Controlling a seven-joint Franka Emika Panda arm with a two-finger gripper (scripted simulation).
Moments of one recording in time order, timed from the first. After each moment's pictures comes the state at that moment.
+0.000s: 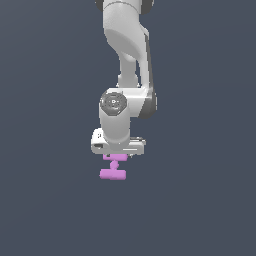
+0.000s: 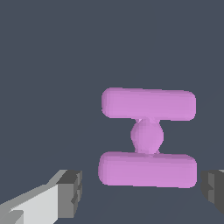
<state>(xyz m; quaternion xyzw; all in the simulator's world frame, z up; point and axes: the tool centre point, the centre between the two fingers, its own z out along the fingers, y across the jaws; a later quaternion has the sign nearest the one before) 0.049 -0.038 0.105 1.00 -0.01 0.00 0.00</state>
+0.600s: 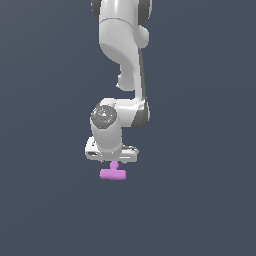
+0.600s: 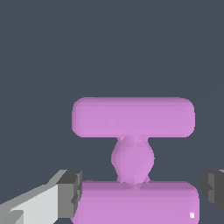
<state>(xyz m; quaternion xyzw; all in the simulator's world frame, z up) 0.064 -0.063 0.073 1.00 -0.03 0.00 0.00</state>
